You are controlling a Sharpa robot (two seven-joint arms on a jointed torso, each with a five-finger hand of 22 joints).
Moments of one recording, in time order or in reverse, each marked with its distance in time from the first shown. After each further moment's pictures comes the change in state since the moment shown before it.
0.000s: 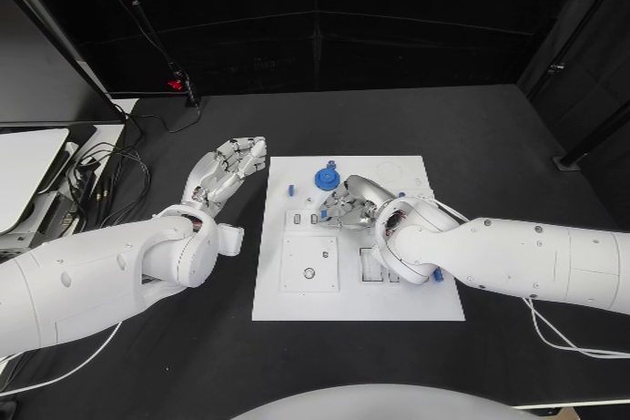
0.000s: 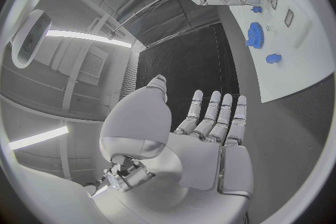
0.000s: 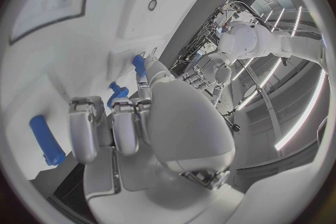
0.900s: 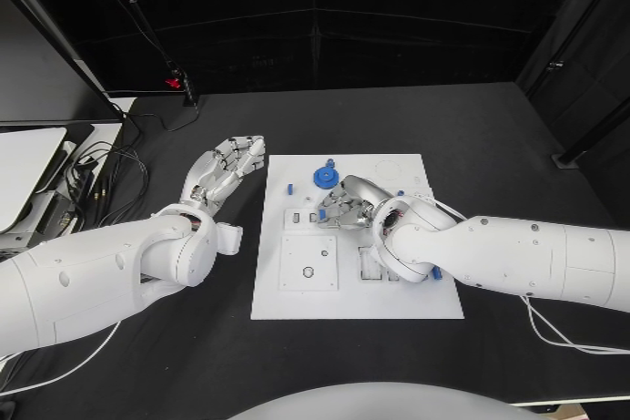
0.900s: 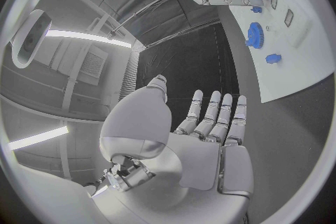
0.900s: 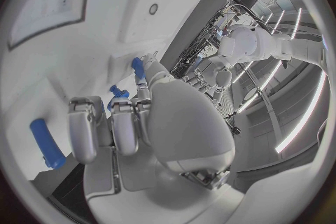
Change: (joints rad) left arm 0.000 0.001 0.000 -0.001 0.000 0.000 0.000; left_hand 0.008 0.008 0.000 0.000 0.008 0.000 0.000 0.000 0.000 0.000 0.000 0.000 0.000 0.000 0.000 0.000 0.000 0.000 0.000 0.000 0.000 0.000; right arm -0.001 0.006 0.000 -0.002 -0.017 0.024 -0.015; right_hand -0.028 -0.058 -0.014 -0.019 -0.059 -0.087 0.010 -0.038 -0.009 0.000 0.007 0.000 0.000 0.000 0.007 0.000 0.001 0.000 0.000 0.007 0.000 0.000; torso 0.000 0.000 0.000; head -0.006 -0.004
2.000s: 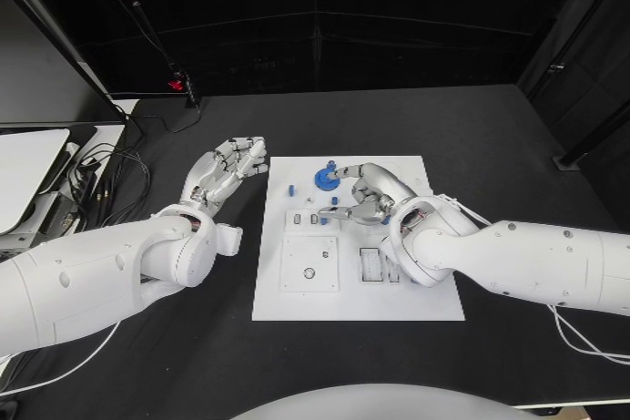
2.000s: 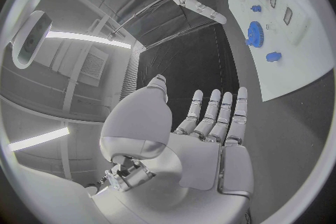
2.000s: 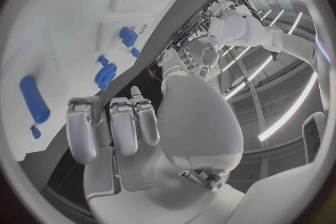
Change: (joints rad) left arm 0.000 -0.007 0.000 -0.001 -0.016 0.002 0.000; left_hand 0.012 0.012 -0.039 0.001 0.004 0.000 0.000 0.000 0.000 0.051 -0.009 0.034 0.001 0.052 -0.011 0.036 0.005 0.011 0.141 -0.001 0.128 0.072; right arm 0.008 -0.105 0.001 0.092 0.040 -0.187 0.159; right_hand -0.136 -0.096 -0.080 0.148 -0.039 -0.320 0.039 0.008 0.001 0.000 0.022 0.000 0.000 0.002 0.016 0.000 0.000 0.000 0.001 0.013 0.000 0.000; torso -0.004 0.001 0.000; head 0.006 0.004
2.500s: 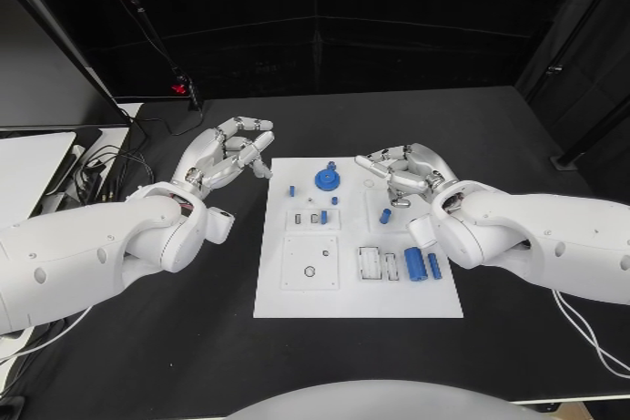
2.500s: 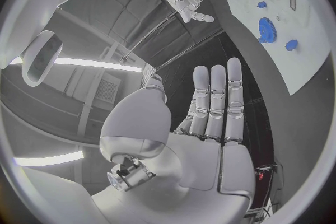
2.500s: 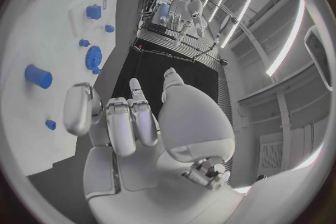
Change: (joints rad) left arm 0.082 -0.053 0.000 0.053 -0.273 0.000 -0.081; left_hand -0.027 0.003 -0.108 -0.006 0.011 0.043 0.001 0.015 -0.001 0.807 -0.157 0.440 0.434 0.772 -0.203 0.410 0.315 0.090 0.446 -0.113 0.447 0.235; right arm 0.031 -0.140 0.001 -0.006 0.730 0.126 0.451; right_hand -0.158 0.197 -0.111 -0.004 0.111 0.074 0.036 0.149 0.026 0.000 0.046 0.000 0.000 -0.002 0.041 0.000 0.000 0.055 -0.128 0.048 -0.248 0.000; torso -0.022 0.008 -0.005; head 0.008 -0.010
